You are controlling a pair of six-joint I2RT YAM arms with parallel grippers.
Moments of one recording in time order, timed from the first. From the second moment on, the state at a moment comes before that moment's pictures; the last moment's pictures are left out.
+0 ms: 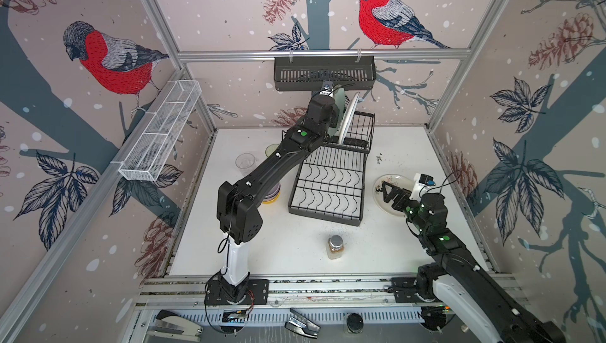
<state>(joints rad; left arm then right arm) -0.67 1.95 2.00 -0.28 -0.43 -0.04 0.23 0.71 0.28 0.13 -0.08 0.60</state>
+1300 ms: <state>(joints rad) -0.68 1.86 1.88 -0.15 -0.52 0.06 0.22 0.72 0.28 0.13 -0.09 0.60</state>
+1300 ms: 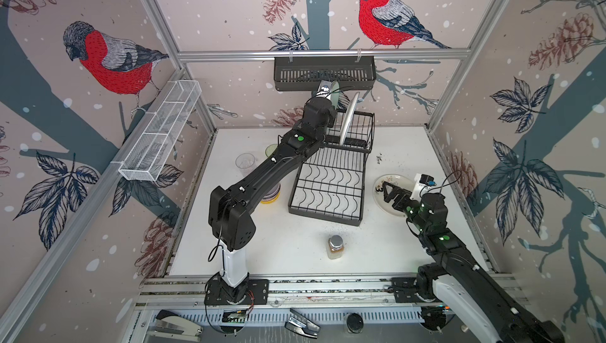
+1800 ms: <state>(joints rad) -0.69 1.79 1.82 -0.10 -0.54 0.09 0.22 0.72 0.28 0.13 -0.09 0.60</state>
